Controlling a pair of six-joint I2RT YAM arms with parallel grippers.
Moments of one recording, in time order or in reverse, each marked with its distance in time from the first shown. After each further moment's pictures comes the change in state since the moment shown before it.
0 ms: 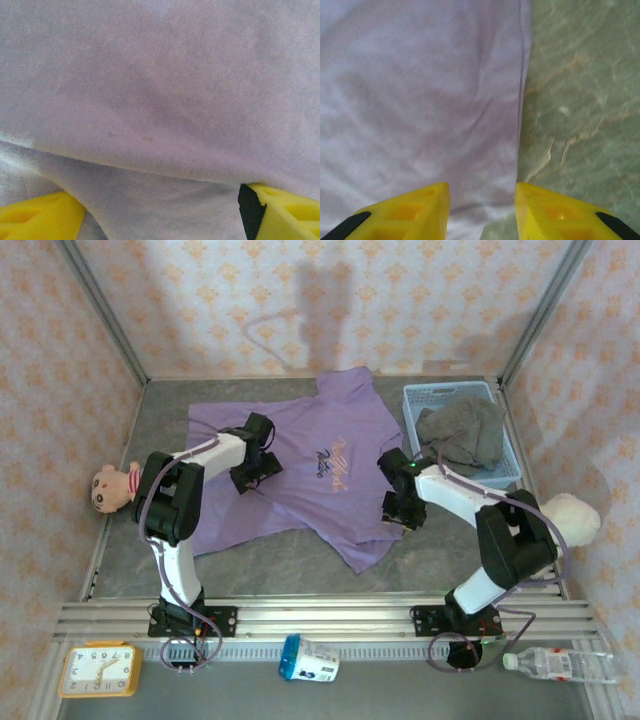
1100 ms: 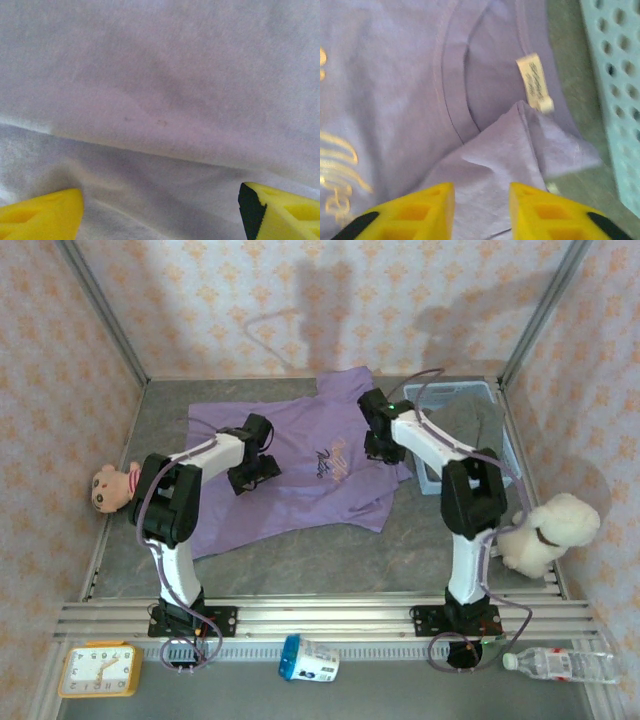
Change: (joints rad) left arm 0.002 -0.017 0.004 -0.047 -0.005 0.060; right arm -0.037 0.420 0.687 -0.094 0.186 -0.188
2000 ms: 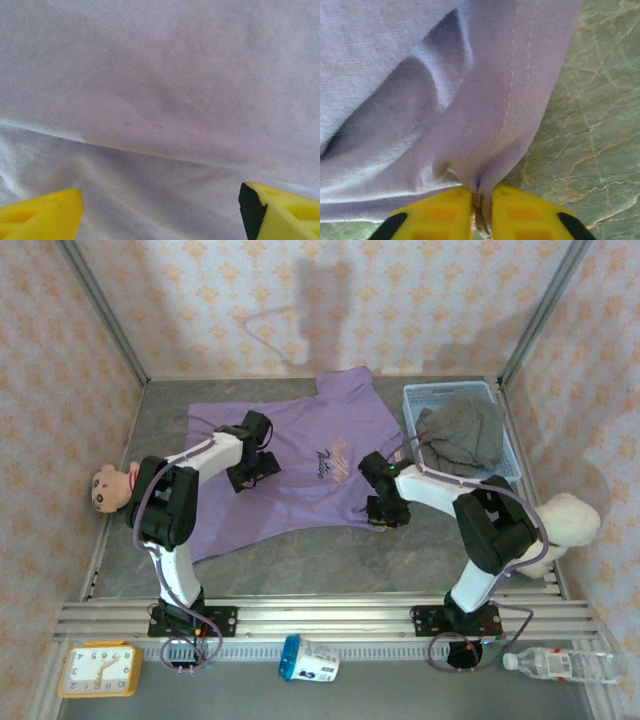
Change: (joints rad) left arm 0.001 -0.030 -0.006 0.001 0.002 -0.008; right arm 0.141 -0.306 -0.640 0.147 -0.203 0.076
